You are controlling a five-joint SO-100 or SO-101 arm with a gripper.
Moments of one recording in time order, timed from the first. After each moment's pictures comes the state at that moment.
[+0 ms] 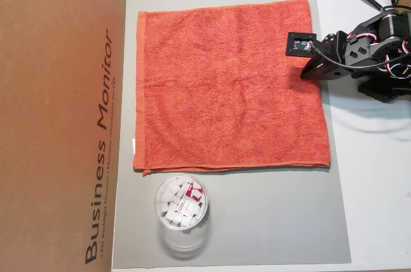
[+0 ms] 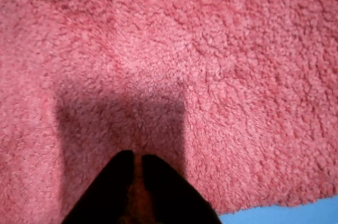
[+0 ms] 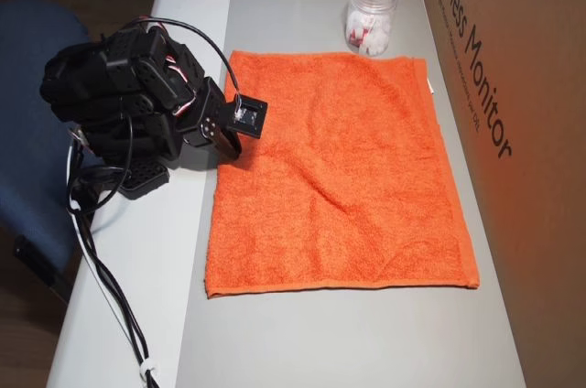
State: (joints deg) arm 4.2 193.7 179.1 74.6 96.3
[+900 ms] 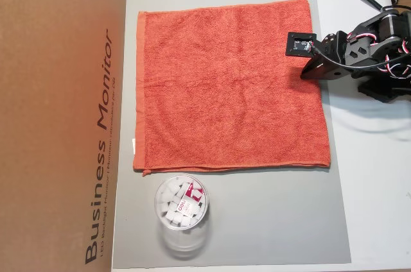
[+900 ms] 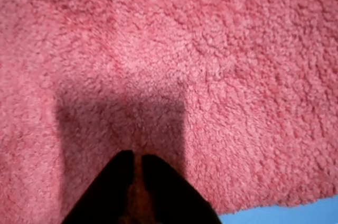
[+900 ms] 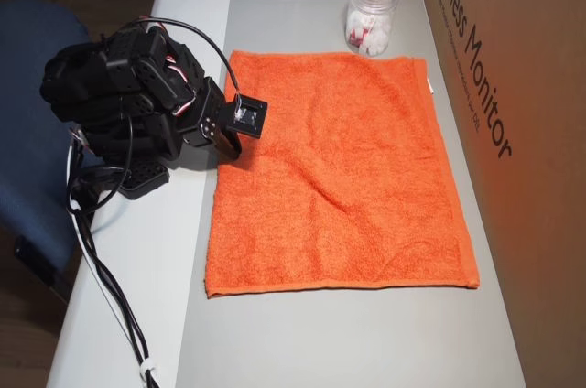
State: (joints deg) arm 4.2 193.7 179.1 74.6 96.3
